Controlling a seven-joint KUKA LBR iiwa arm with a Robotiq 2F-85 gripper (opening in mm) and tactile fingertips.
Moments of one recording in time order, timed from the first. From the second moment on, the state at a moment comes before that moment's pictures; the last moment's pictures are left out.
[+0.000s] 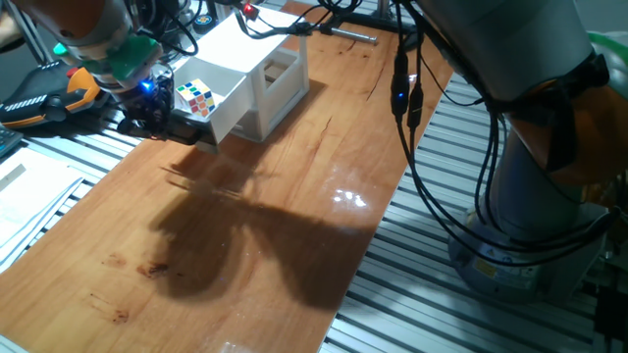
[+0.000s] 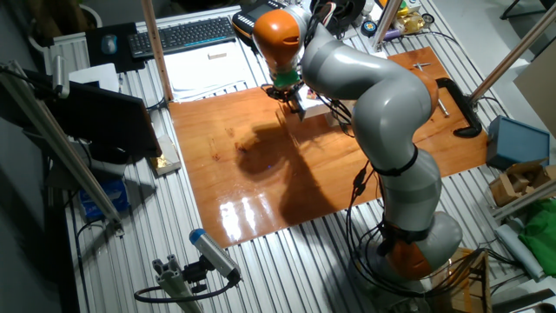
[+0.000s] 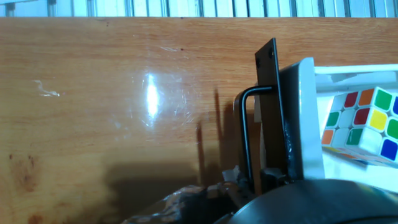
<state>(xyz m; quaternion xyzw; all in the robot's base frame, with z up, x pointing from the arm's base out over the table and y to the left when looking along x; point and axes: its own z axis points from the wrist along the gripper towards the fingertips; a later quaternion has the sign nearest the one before) 0.648 0.134 0.175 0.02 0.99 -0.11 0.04</state>
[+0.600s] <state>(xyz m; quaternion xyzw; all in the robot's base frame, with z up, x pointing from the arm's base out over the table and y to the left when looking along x) 0.649 0.136 0.183 0.03 0.99 -0.11 0.03</state>
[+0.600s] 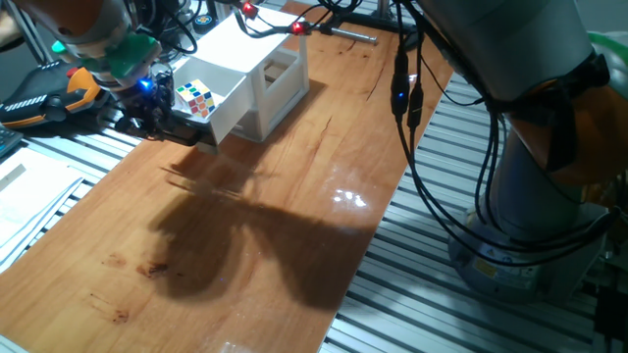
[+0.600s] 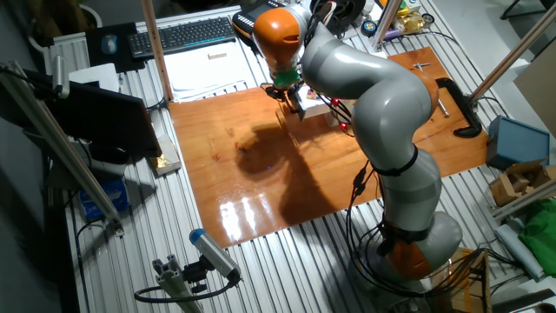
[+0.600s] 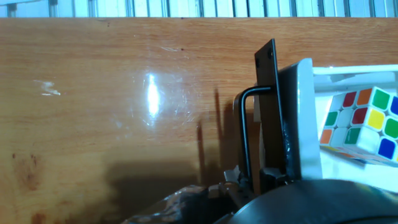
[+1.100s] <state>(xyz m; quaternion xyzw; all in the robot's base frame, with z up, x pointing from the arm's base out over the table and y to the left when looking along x) 0.644 0.137 0.211 0.05 0.99 -0.09 0.02</state>
